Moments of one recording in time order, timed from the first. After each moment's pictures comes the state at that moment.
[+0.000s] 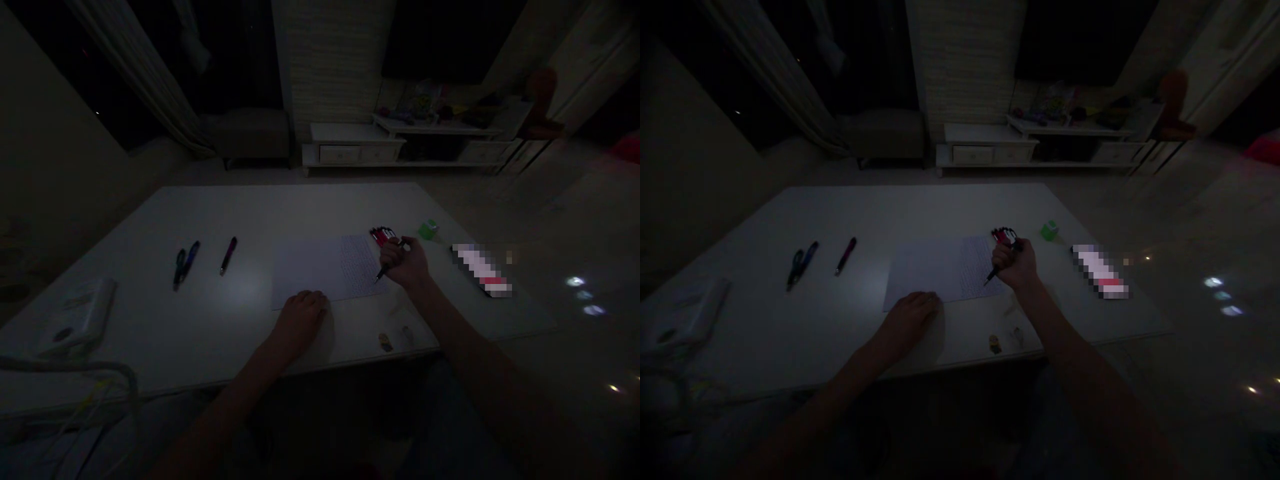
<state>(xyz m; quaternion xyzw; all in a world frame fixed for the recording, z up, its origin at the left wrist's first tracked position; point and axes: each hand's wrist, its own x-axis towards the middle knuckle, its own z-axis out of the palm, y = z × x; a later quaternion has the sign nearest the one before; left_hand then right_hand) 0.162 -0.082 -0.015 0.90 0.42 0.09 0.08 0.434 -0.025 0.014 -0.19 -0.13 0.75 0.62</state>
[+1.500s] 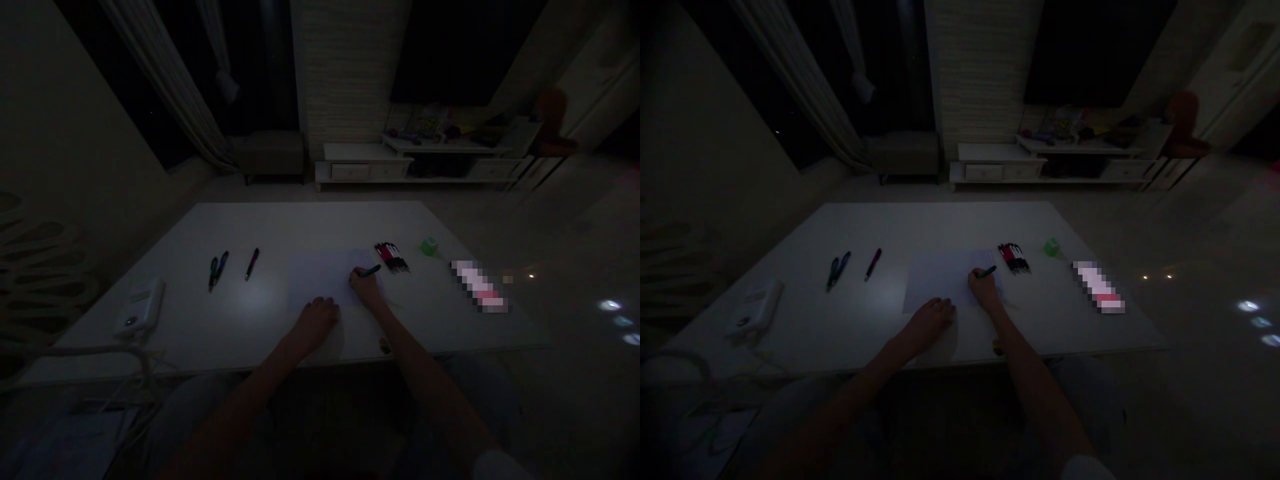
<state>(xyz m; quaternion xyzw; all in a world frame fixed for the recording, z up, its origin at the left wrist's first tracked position) 0.168 -0.083 -0.018 0.91 0.42 0.01 0.06 0.349 -0.009 -0.054 -0.64 -0.52 0.31 0.46</state>
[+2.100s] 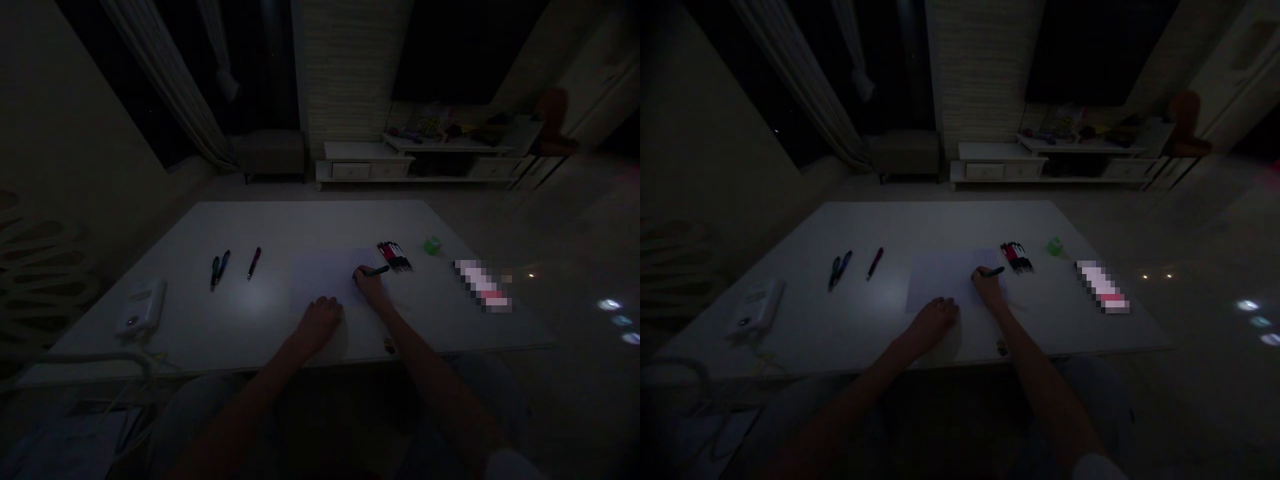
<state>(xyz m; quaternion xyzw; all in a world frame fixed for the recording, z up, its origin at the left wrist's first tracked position) 0.168 -0.085 -0.018 0.90 0.42 0.02 0.08 0.352 -0.008 -0.053 -0.64 -0.52 0.32 0.47</state>
